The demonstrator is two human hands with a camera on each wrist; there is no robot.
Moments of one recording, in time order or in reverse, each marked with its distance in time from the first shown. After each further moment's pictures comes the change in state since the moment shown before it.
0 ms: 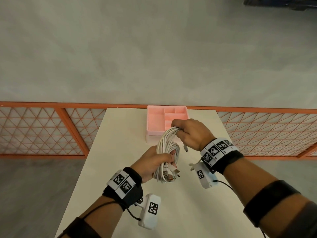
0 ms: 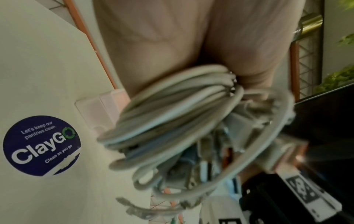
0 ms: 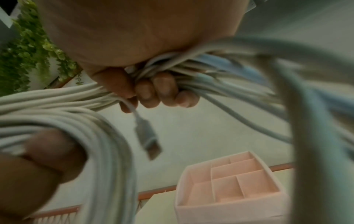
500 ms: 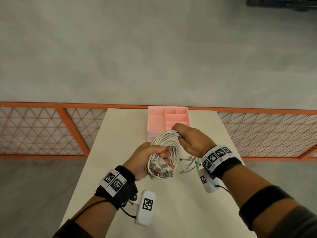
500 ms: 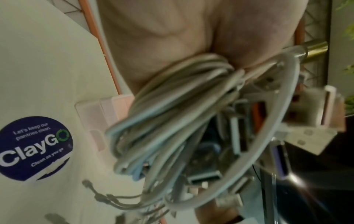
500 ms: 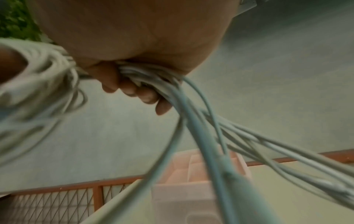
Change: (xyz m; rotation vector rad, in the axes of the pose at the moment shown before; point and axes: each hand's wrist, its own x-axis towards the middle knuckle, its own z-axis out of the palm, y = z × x) left_hand -0.005 0.015 -0.015 -0.317 -0.057 -0.029; right_hand -0.007 0.019 0.025 0.133 -0.008 -0.120
